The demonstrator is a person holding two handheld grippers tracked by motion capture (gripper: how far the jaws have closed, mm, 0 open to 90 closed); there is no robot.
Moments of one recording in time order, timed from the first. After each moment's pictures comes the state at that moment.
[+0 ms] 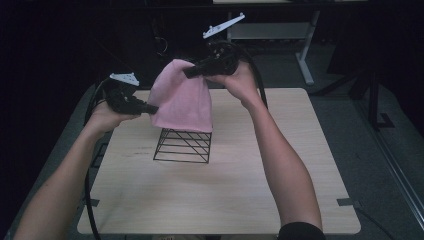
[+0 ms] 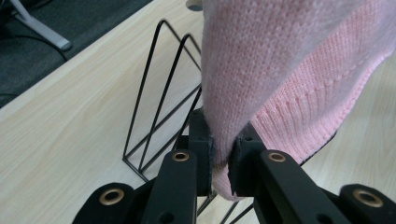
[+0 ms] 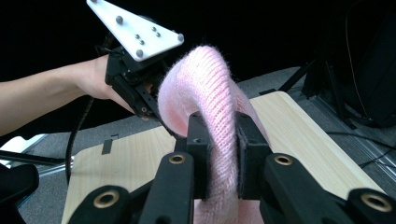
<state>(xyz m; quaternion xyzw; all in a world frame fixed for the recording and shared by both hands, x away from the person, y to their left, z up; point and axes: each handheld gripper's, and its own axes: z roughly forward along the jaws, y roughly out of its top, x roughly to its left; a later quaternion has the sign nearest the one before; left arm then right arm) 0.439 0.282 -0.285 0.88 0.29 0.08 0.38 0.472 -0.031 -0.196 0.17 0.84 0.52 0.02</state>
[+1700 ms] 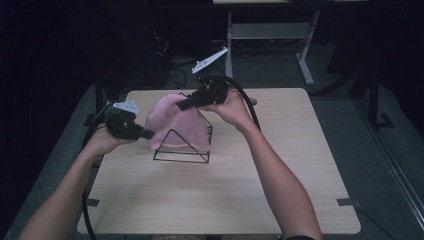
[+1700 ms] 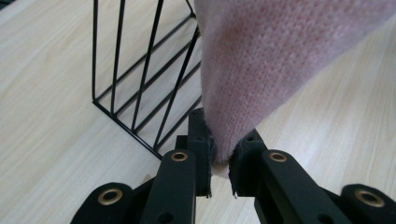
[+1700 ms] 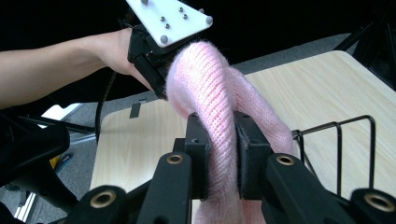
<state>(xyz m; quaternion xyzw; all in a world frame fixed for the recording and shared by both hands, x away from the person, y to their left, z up) 0.407 0.294 -0.344 0.90 0.27 0.06 0.34 0.448 -0.006 -0.259 0.15 0.86 0.48 -0.05</state>
